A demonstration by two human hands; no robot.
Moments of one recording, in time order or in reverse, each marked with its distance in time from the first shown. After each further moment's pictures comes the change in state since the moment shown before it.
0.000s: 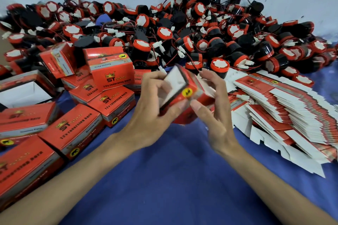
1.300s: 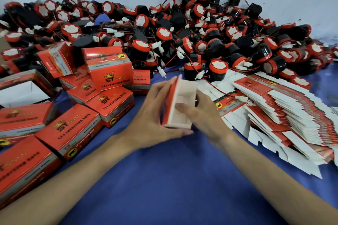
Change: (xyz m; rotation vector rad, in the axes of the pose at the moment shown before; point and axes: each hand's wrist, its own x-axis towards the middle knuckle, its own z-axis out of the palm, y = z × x) left_hand -0.003 -0.027 0.003 0.028 -0.201 -0.028; right_hand 0.021 0.007 0.009 -0.189 -0.120 0.499
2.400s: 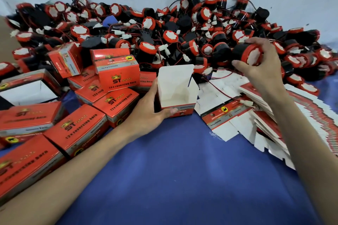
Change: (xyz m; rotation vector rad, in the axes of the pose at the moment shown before) left_hand 0.009 -0.029 -0.012 -0.122 0.035 -0.353; right_hand 0.076 -0.005 -0.115 -0.291 0.411 -0.355
